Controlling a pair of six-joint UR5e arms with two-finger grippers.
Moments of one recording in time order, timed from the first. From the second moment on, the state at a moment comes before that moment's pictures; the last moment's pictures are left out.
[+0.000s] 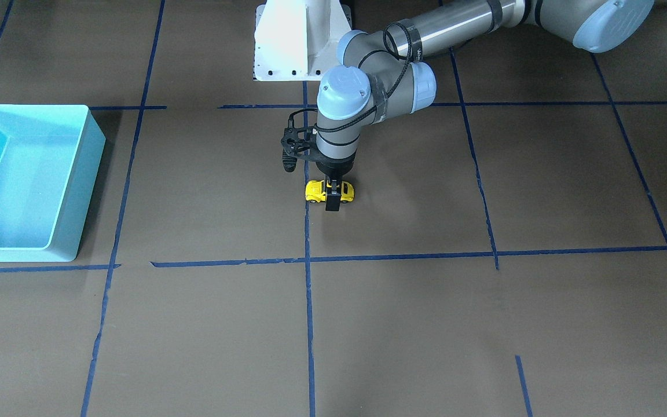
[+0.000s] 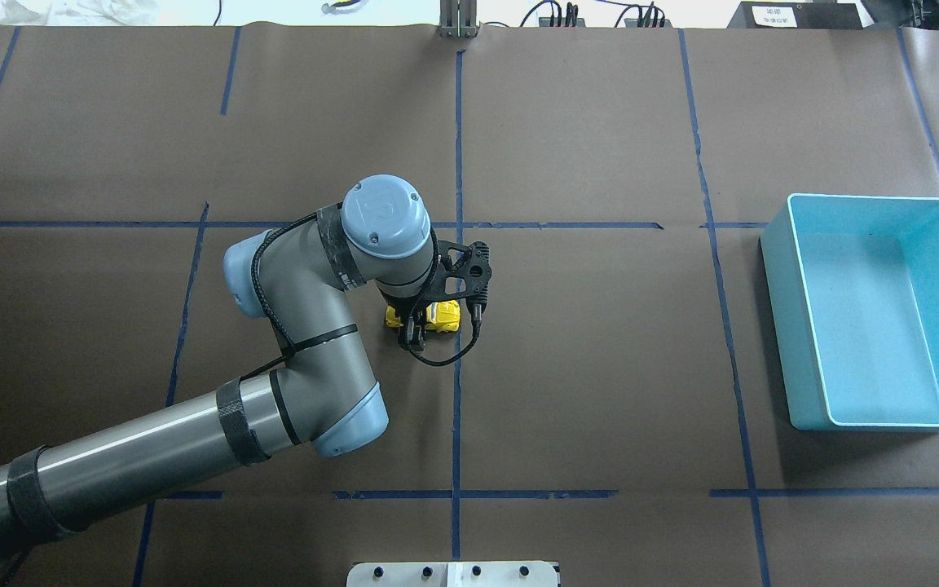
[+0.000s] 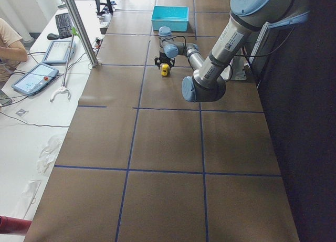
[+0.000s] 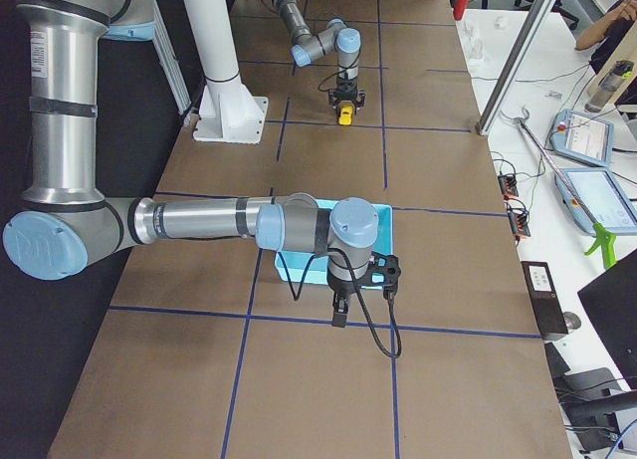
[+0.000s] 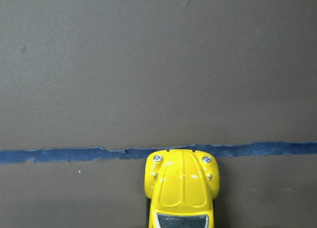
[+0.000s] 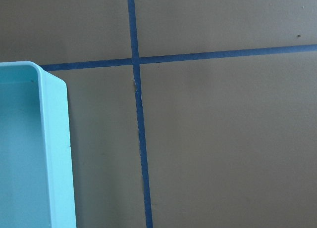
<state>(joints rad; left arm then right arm) -0.51 -2.38 -1.39 -1.73 -1.90 0.40 1.59 -1.66 1.76 -1.70 2.29 0.06</state>
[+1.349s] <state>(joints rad) -0.51 -2.42 -1.40 -1.74 -1.91 0.41 1.59 -1.66 1.76 -1.70 2.29 0.06</state>
